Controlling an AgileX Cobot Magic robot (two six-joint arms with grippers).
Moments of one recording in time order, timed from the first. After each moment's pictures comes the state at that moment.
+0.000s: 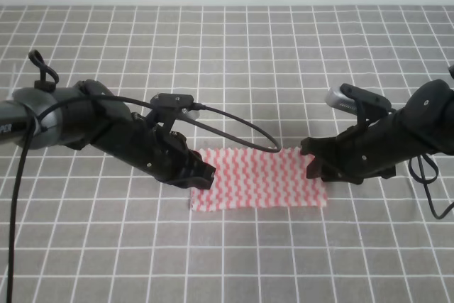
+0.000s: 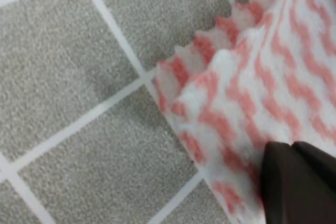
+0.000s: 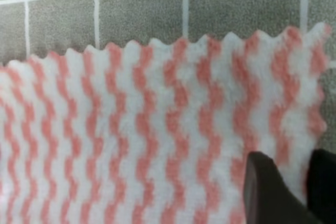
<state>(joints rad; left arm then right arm) -0.36 1.98 -1.20 -0.89 0.70 0.92 0.32 1.89 -1.10 0.74 0.51 -0.22</state>
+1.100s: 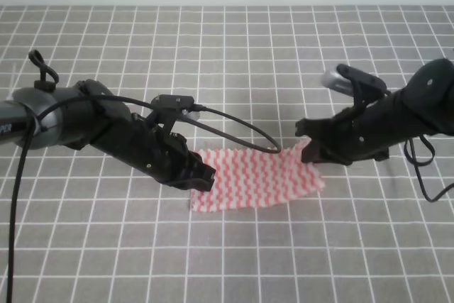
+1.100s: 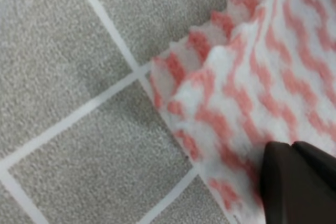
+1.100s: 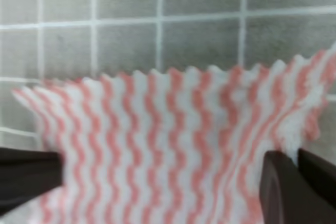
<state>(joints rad) -0.36 1.98 -1.20 -0.89 0.71 0.92 0.32 1.87 -1.17 0.79 0.59 -0.25</state>
